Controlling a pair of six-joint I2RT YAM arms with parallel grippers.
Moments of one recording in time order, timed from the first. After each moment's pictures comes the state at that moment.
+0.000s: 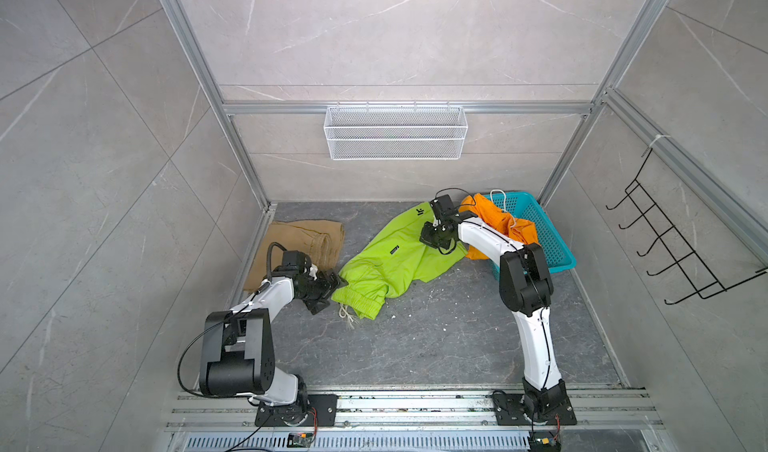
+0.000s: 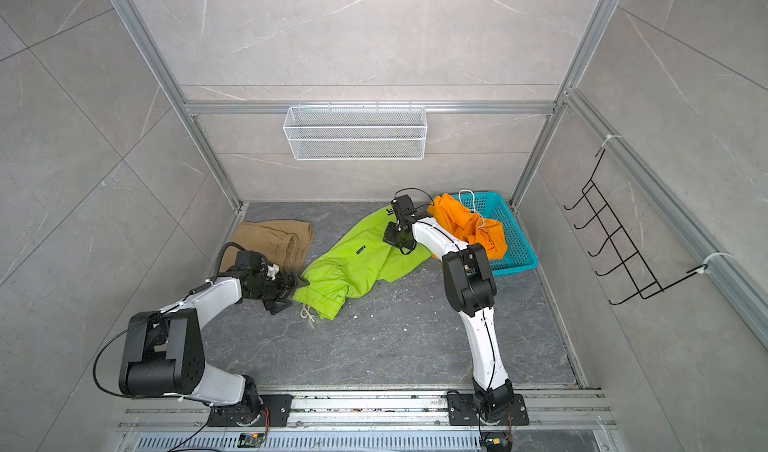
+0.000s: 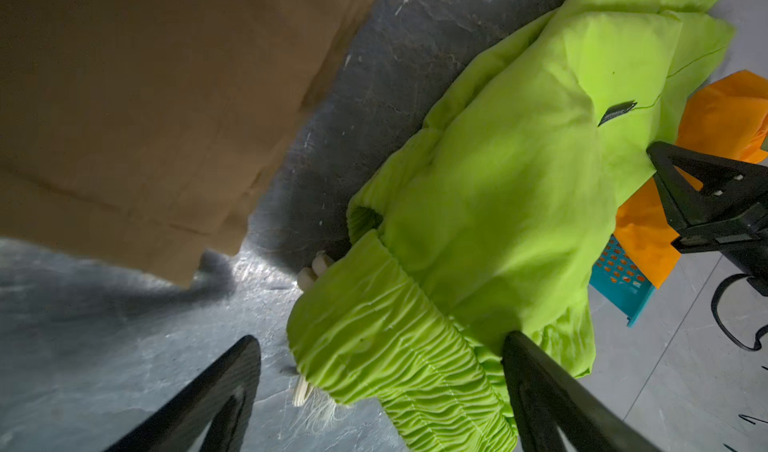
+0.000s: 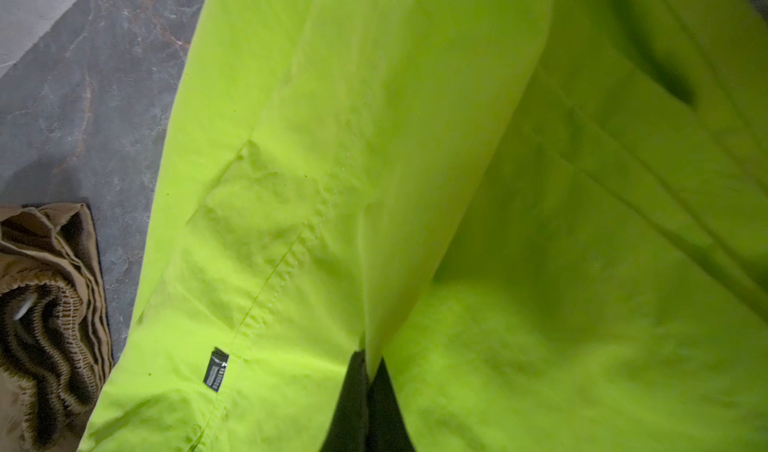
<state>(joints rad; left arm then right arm) 0.01 1.49 0.77 -0.46 0.56 -0.63 0.40 2.26 1.87 -0.64 -0.14 0.66</state>
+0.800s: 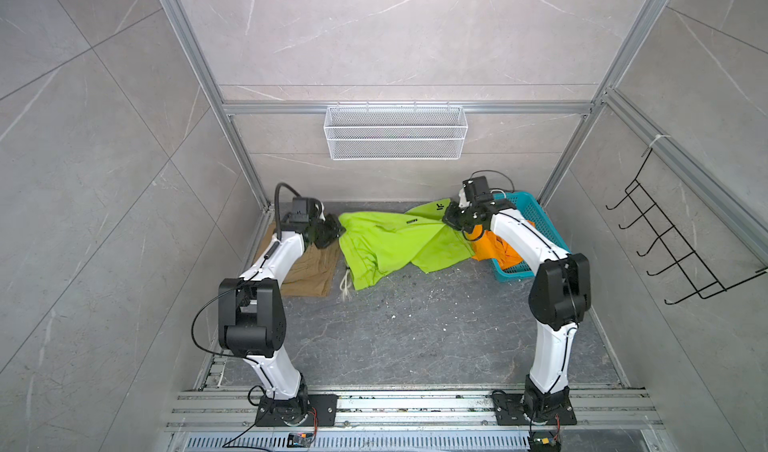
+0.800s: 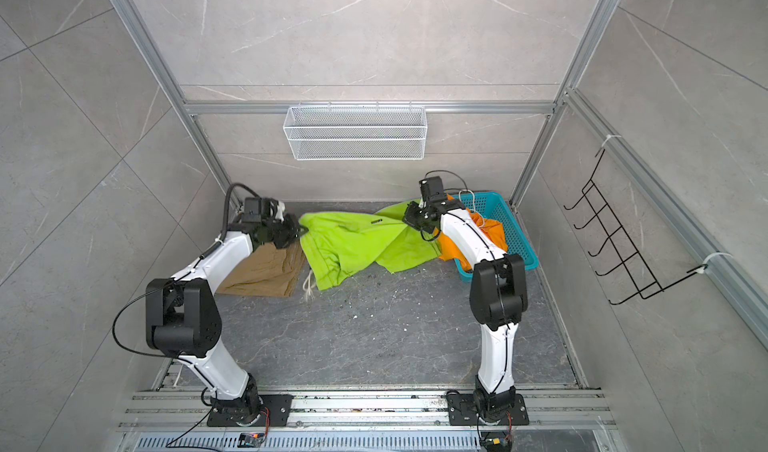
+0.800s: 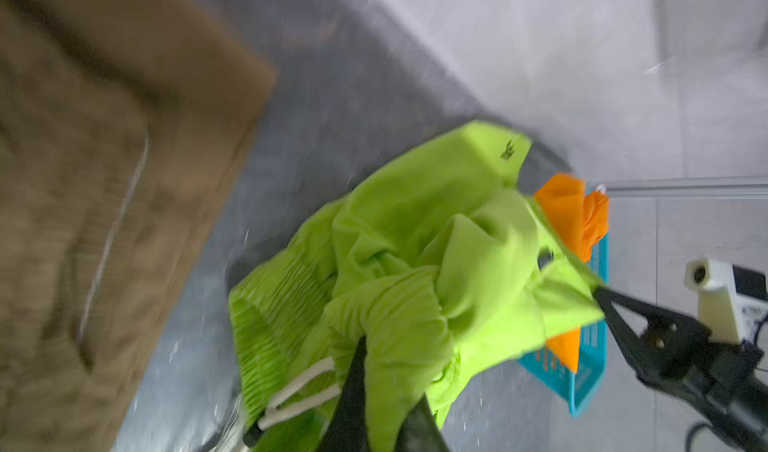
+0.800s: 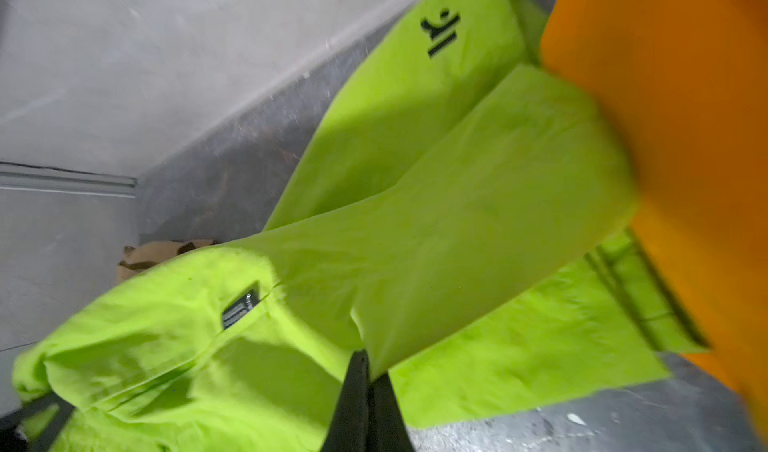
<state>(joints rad) -0.08 1.77 1.53 -0.47 0.44 -0.60 0.25 1.95 1.80 -0.65 -0.21 0.63</state>
